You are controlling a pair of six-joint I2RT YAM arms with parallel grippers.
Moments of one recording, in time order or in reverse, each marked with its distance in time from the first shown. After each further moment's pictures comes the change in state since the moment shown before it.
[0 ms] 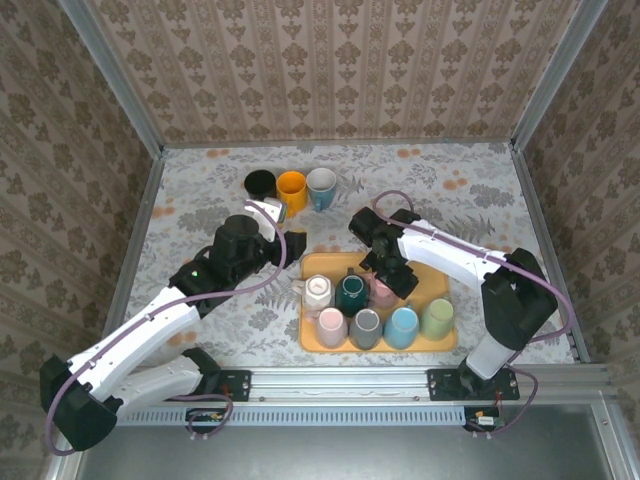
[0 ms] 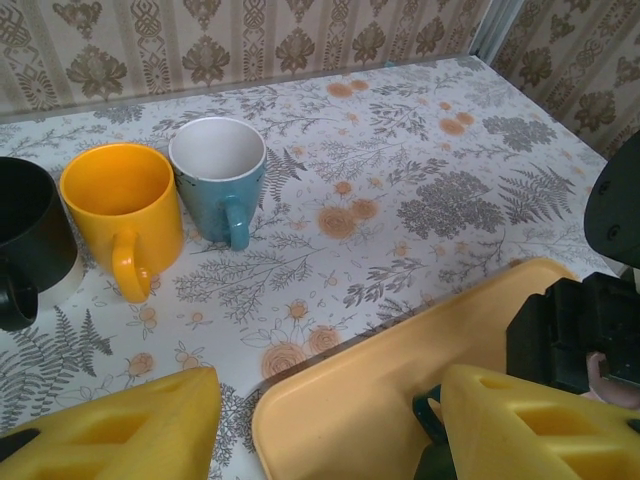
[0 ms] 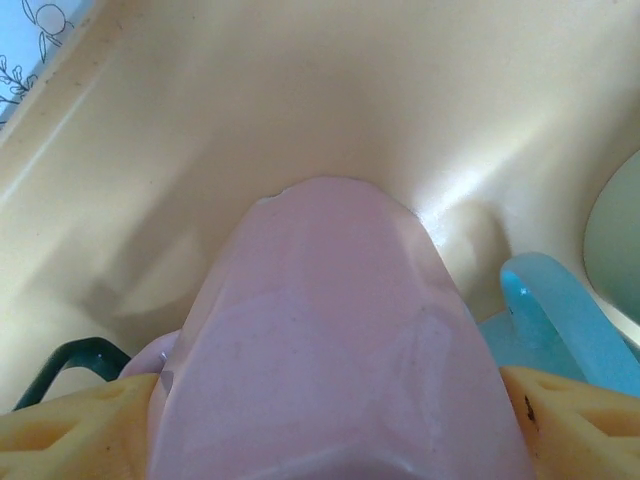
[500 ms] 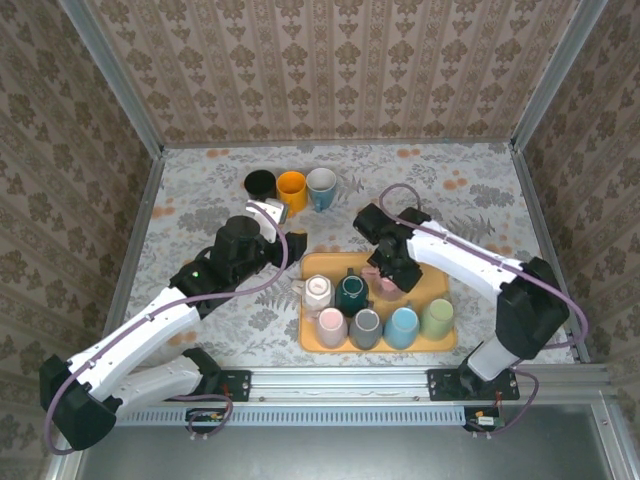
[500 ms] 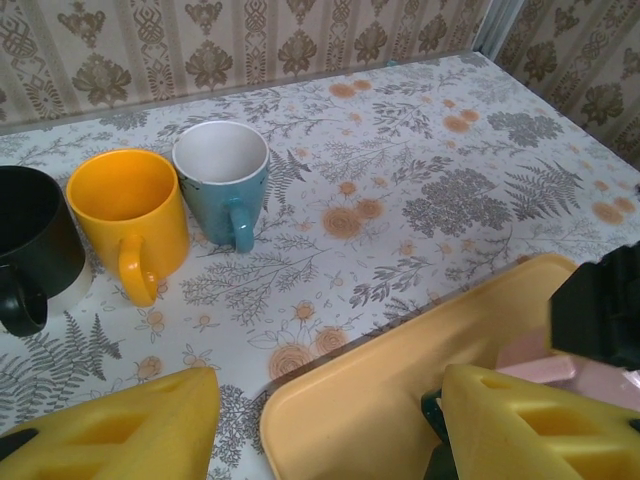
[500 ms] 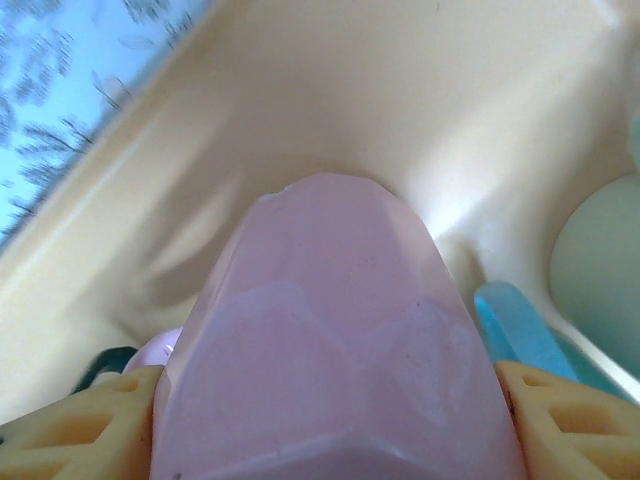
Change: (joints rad) left arm -0.011 0.000 0.000 0.000 -0.022 0.023; right arm -0.010 -0.092 0.010 -0.029 0.098 -0.018
